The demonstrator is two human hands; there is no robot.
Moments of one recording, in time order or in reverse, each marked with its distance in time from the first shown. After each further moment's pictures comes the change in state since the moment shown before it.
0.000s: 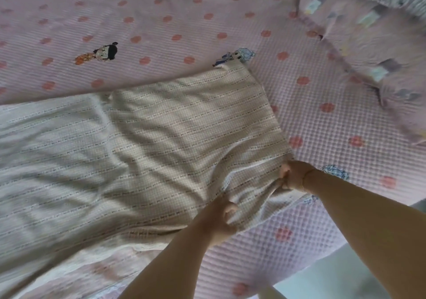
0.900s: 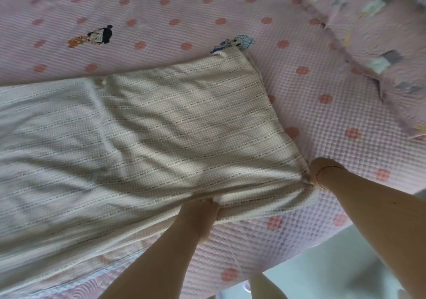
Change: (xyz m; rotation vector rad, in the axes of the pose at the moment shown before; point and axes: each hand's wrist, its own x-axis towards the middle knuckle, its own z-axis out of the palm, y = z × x) left_hand -0.006 -0.011 0.018 0.521 -0.026 0.017; right_hand 0.000 0.051 -0.013 -0.315 -0.035 0.311
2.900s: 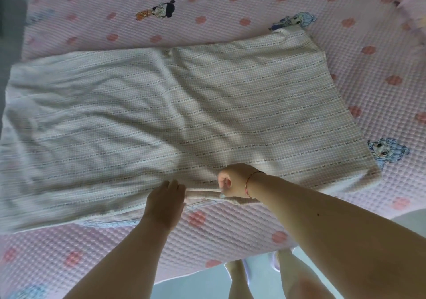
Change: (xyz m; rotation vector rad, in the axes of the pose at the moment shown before) left_hand -0.140 -0.150 0.067 0.202 0.325 -0.313; right_hand -0.157 -0.252 0.095 0.030 0.011 -0.995
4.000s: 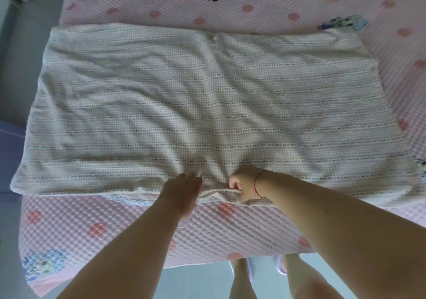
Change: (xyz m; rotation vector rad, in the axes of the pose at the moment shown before) left_hand -0.020 -0.048 0.015 -0.114 -0.178 0.006; right_hand 0.048 -0.055 0.027 -0.271 -0.255 0.008
